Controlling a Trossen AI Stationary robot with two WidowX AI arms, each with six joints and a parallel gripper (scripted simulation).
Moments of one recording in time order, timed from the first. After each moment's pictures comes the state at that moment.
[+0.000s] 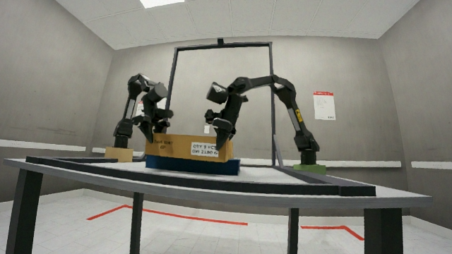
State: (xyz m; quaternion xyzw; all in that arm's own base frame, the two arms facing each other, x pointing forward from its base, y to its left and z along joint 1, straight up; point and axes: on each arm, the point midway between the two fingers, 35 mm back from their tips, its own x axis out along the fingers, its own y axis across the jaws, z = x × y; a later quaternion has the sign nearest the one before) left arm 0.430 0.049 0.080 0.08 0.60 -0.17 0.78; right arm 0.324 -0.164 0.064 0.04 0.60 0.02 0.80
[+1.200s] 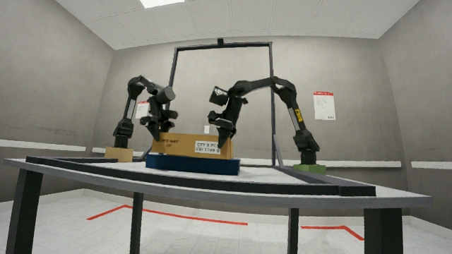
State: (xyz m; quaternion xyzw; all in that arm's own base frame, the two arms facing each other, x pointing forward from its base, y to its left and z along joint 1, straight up) left arm 0.416 0.007 0.090 0.09 0.60 -0.16 0.78; right arm 0.324 -0.119 0.073 0.03 0.60 0.01 0.80
